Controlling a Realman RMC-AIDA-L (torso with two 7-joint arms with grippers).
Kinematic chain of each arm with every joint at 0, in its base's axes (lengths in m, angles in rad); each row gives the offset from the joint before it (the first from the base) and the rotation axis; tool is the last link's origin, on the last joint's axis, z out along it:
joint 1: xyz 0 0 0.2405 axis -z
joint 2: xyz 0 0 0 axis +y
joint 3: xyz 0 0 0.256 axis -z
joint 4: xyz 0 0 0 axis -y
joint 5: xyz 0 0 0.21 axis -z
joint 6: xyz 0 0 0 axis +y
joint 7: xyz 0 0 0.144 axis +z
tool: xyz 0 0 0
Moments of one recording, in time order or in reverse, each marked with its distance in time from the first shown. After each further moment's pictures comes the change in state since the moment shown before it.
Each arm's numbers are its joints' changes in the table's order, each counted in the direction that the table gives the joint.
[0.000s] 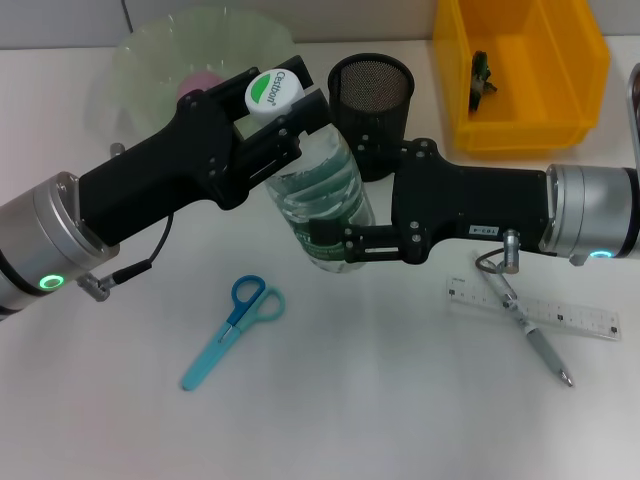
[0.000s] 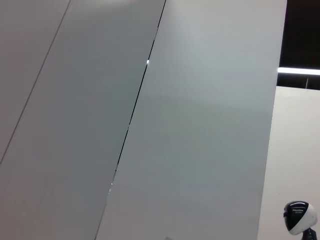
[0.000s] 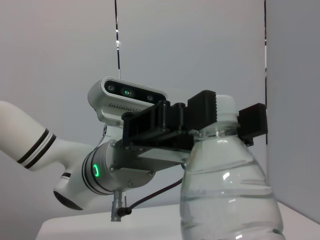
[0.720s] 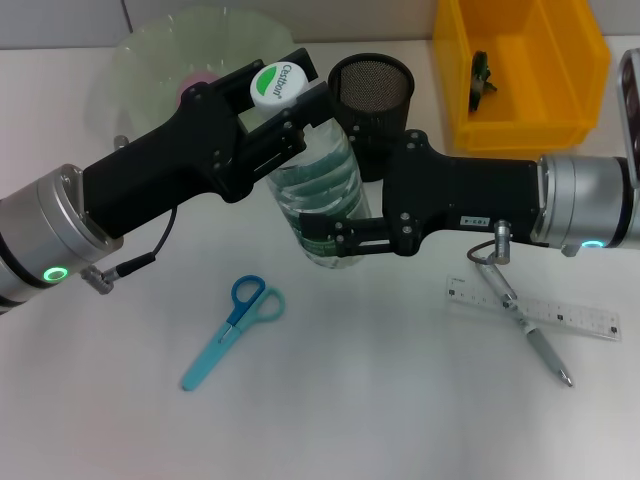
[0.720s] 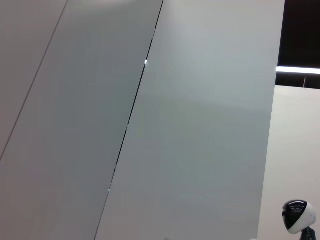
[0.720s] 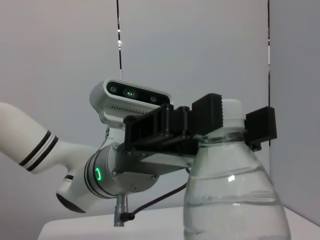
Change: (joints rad) left arm 0.014 0.000 0.005 0.000 -0.002 -0.005 0.000; right arm -0.019 0.001 0.012 0.007 -0.008 0.010 0.018
